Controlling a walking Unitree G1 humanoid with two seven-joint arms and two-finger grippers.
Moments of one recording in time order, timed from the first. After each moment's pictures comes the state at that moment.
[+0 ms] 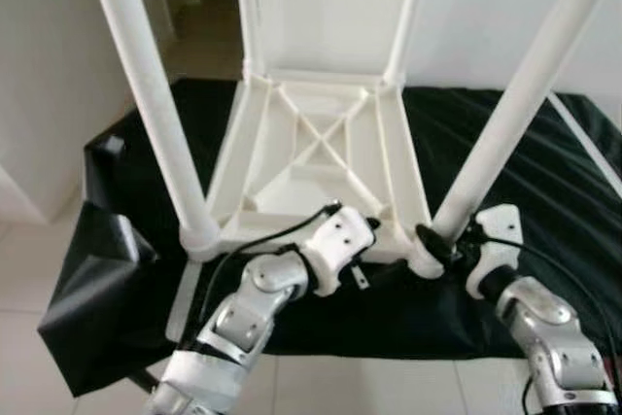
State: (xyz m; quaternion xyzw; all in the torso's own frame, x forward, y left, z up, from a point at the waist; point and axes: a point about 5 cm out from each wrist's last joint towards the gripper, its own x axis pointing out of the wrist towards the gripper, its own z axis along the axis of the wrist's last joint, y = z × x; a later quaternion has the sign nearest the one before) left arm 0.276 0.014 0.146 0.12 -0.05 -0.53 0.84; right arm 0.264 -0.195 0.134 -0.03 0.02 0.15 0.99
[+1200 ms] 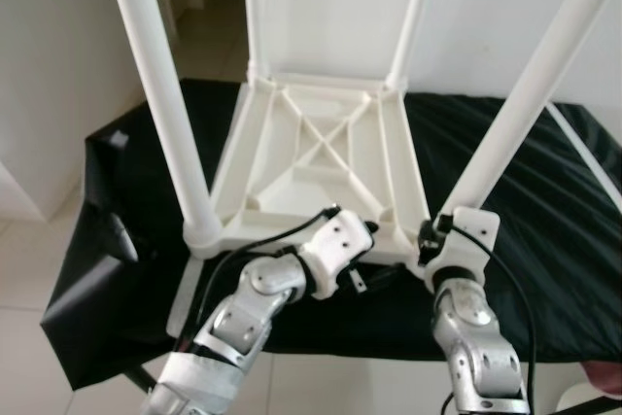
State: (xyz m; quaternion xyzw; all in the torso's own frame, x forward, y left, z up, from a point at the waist) left arm 0.275 0.015 0.144 0.12 -0.04 -0.53 0.84; right arm 0.264 -0.157 0.130 0.05 0.06 -0.14 0.99
